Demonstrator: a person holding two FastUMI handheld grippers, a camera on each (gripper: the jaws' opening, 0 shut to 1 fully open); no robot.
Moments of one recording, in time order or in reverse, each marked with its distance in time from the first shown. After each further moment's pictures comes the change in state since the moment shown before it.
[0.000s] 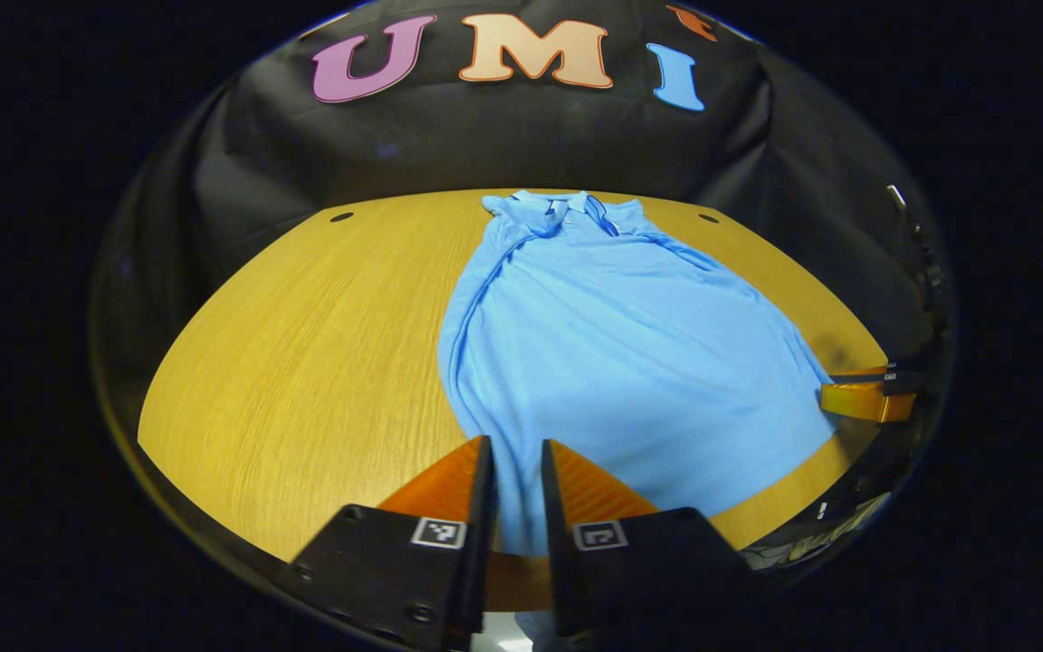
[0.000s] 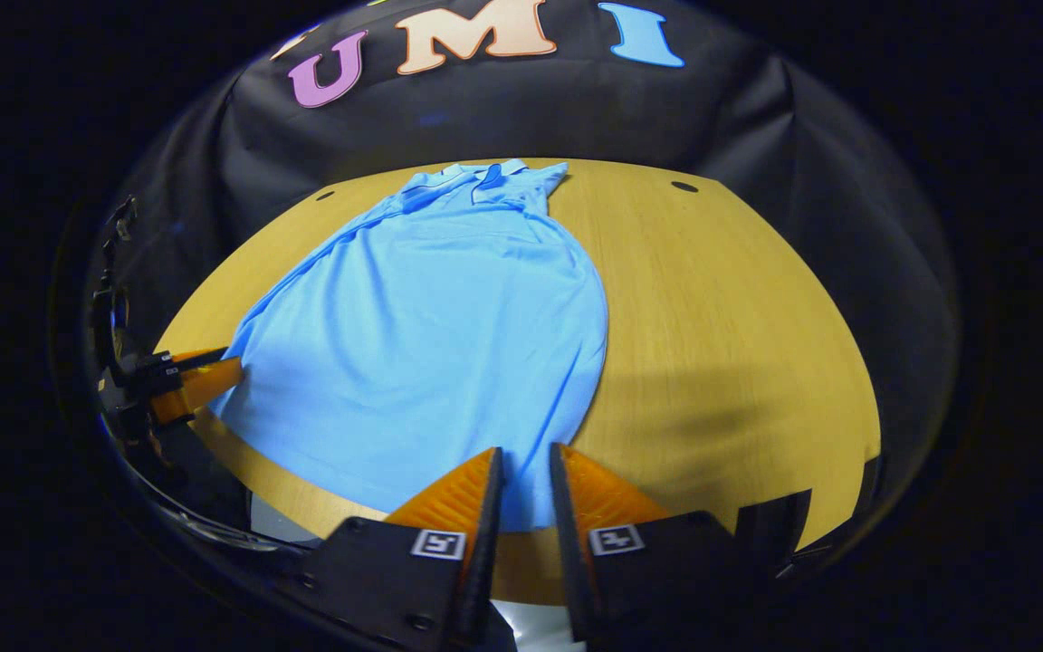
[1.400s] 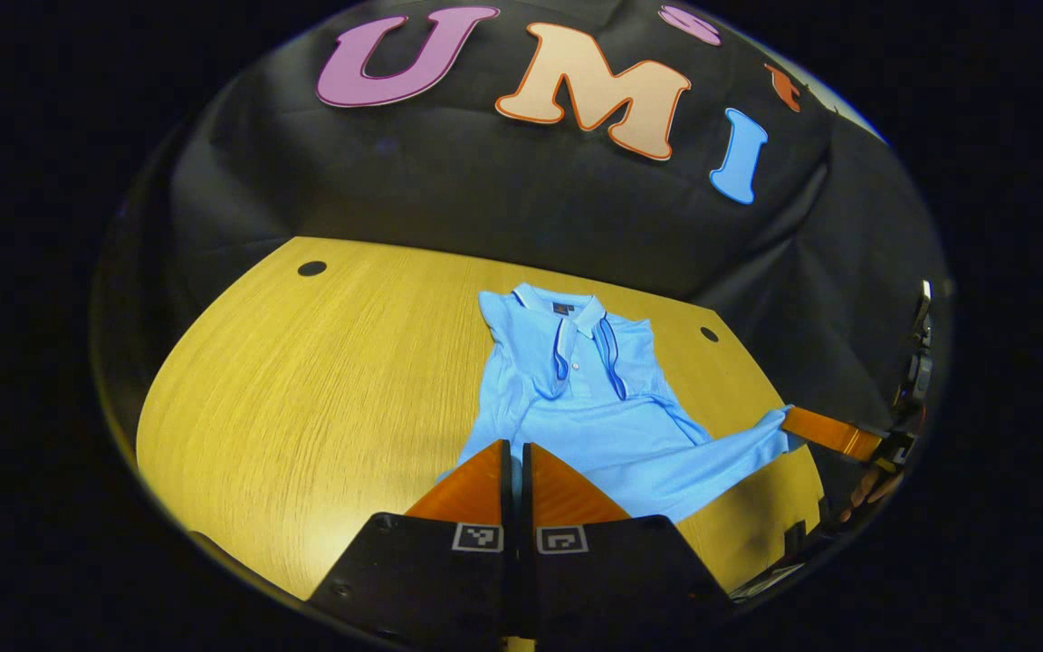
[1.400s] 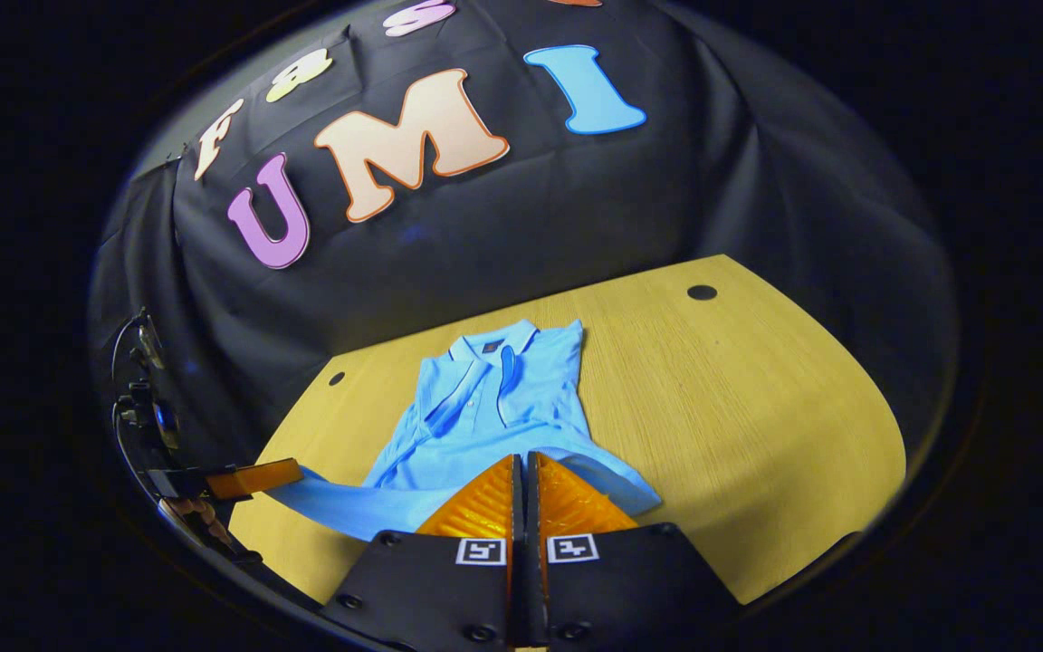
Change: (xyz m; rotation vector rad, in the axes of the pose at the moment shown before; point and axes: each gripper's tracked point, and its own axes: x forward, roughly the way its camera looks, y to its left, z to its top) left arm 0.059 0.044 0.219 -0.146 -0.079 -0.128; right arm 0.015 0.022 0.251 0.289 -0.344 0.060
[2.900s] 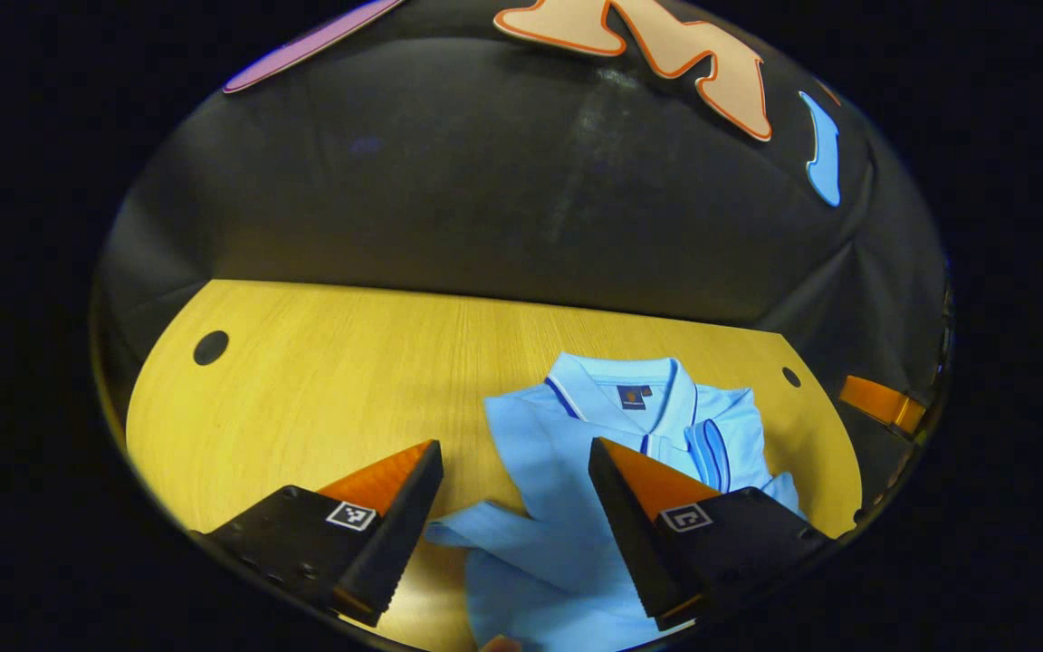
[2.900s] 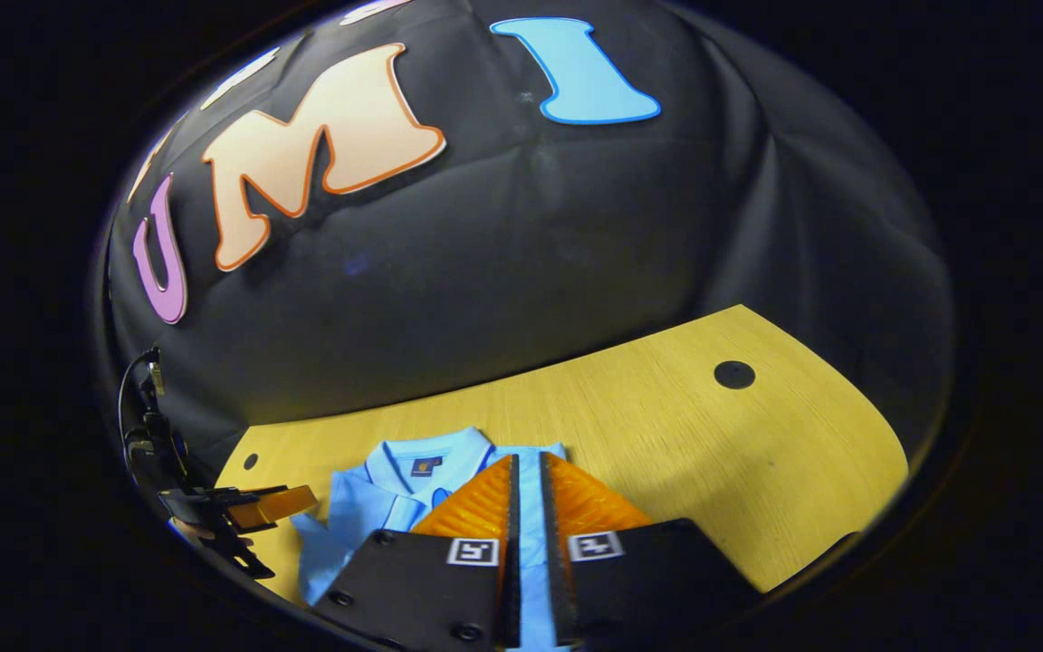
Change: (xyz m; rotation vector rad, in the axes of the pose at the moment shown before) left arm 0.211 0.050 0.102 0.050 0.016 0.026; right arm 0.190 -0.020 0.109 0.016 -0.079 -0.137
